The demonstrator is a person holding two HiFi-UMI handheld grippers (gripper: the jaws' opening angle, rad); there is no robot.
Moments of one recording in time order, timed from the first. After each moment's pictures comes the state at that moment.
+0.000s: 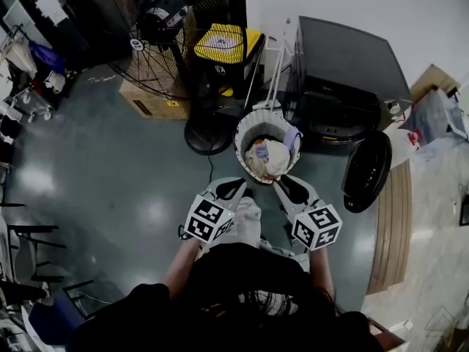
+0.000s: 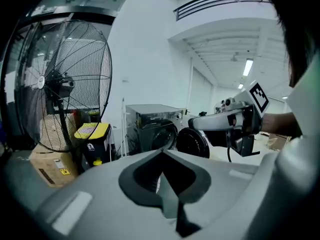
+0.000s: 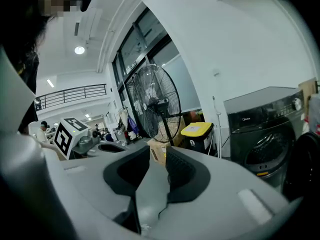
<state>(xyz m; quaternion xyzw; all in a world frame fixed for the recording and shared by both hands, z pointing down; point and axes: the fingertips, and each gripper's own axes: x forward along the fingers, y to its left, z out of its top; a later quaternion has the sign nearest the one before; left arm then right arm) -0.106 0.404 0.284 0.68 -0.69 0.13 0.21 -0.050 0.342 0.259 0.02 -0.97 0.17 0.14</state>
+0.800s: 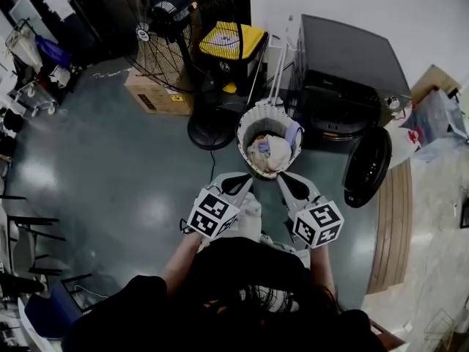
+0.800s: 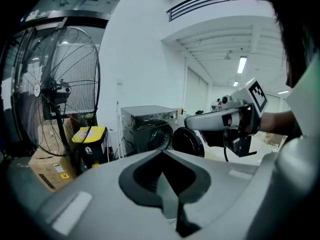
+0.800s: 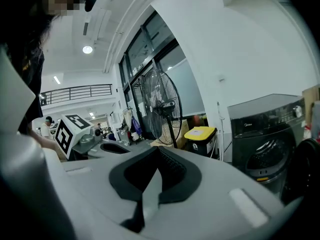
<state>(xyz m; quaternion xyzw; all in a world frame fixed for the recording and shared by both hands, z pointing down) -0.070 0.415 0.274 0.69 -0.68 0.15 0.19 -0.026 0.365 0.246 0.00 -0.98 0.15 0.12</state>
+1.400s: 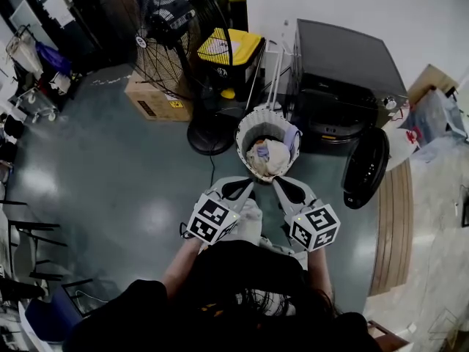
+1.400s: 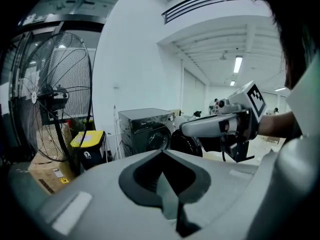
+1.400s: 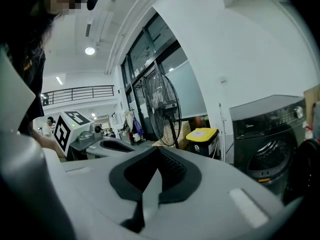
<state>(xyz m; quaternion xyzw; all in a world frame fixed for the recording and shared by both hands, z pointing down) -0.054 0.416 0.260 0.70 -0.67 0.15 0.18 -0.019 0.375 0.242 0.00 -0.98 0.14 0.11</state>
